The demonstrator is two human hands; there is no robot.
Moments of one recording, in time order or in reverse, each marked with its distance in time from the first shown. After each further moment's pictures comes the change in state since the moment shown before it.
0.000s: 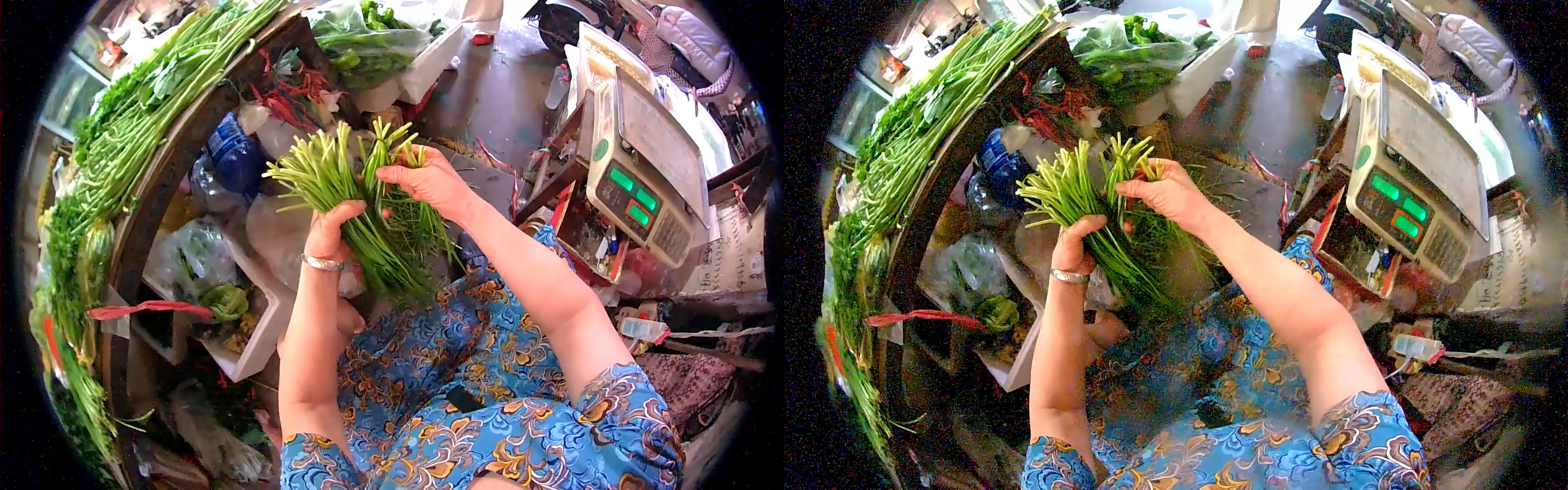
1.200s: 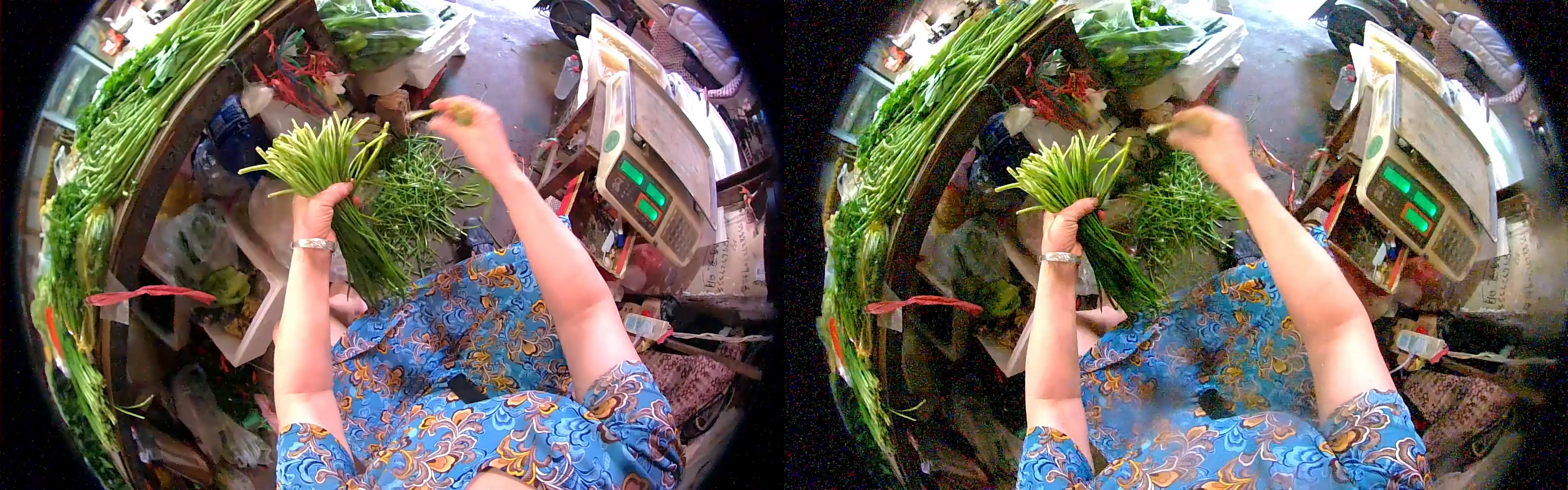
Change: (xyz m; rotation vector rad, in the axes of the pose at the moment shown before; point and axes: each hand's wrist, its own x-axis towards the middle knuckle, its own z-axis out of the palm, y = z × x) left_hand 0.001 0.002 -0.031 0.234 0.414 0.127; right_hand 0.020 0.004 -0.070 -0.432 0.452 -0.392
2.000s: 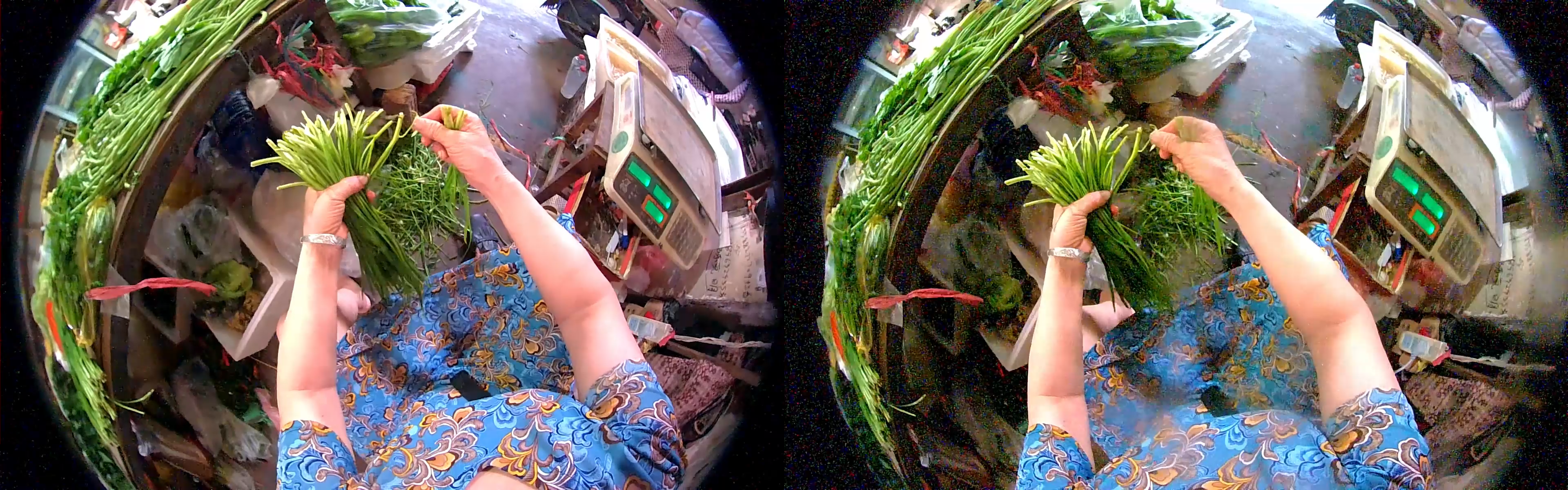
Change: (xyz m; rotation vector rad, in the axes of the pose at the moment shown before) left_hand -0.007 0.001 0.010 -0.082 -0.059 -0.039; right_hand -0.022 -0.028 0.032 0.264 -0.310 0.328
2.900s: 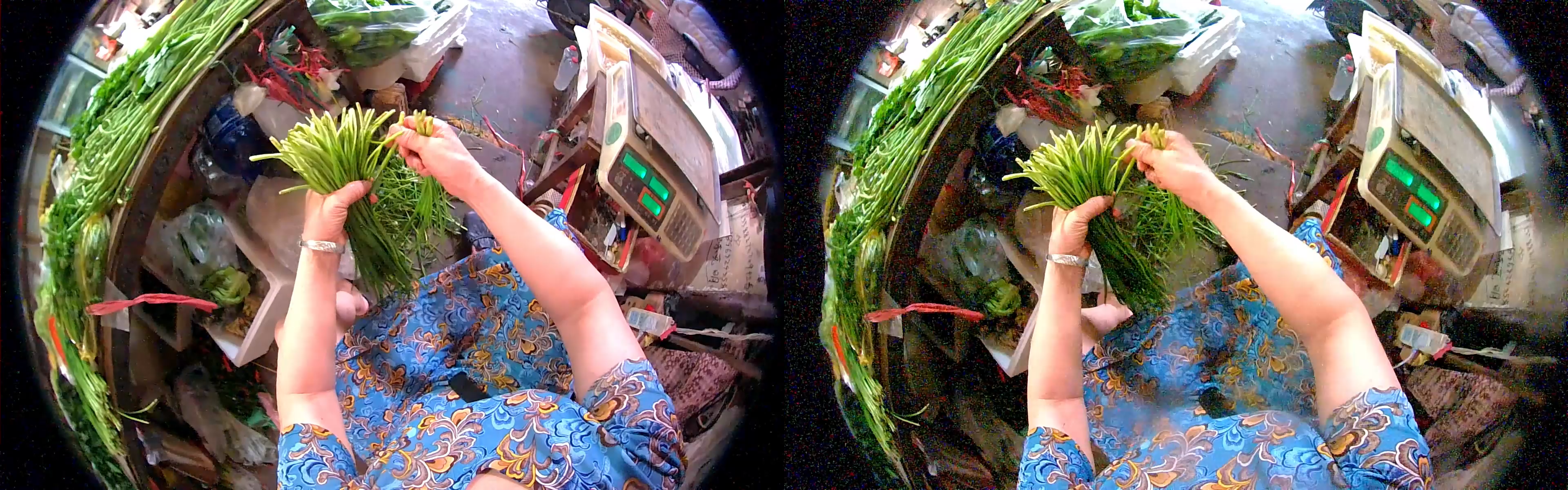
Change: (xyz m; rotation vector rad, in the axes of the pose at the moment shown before) left_hand 0.003 -0.009 0.010 0.123 -0.136 0.065; right_hand -0.003 0.006 0.011 0.090 -0.090 0.112
